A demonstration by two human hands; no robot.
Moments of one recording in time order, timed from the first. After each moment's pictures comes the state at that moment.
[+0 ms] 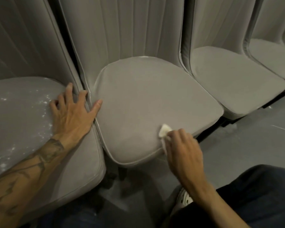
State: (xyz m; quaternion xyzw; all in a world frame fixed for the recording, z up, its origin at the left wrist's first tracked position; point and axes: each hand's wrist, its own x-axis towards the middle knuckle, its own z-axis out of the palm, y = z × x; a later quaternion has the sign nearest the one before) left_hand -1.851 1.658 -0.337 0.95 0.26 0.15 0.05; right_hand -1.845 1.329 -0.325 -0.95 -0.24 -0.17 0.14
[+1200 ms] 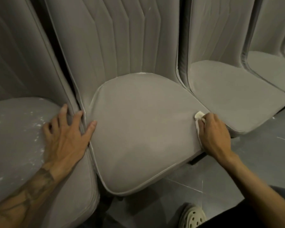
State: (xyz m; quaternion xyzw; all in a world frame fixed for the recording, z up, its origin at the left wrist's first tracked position) left_hand -1.846 1.660 -0.349 0.94 0.26 0.21 0.02; right_hand -1.677 1.263 -0.323 -0.97 -0.12 -0.14 0.14
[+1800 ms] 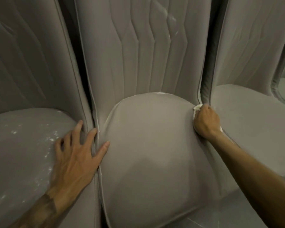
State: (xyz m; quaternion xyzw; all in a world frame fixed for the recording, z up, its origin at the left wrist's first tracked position) left_hand -1.847 1.658 -0.341 0.95 0.28 0.16 0.00; right_hand -1.535 1.380 -0.309 -0.98 -0.12 -0.10 0.14
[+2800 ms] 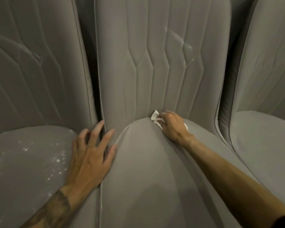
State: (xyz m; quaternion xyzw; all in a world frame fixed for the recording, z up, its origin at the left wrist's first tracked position) left_hand -1.789 1.682 -0.337 0.93 0.22 0.29 -0.02; right_hand -1.515 1.522 -0.303 -0.88 -0.43 -0.03 0.19
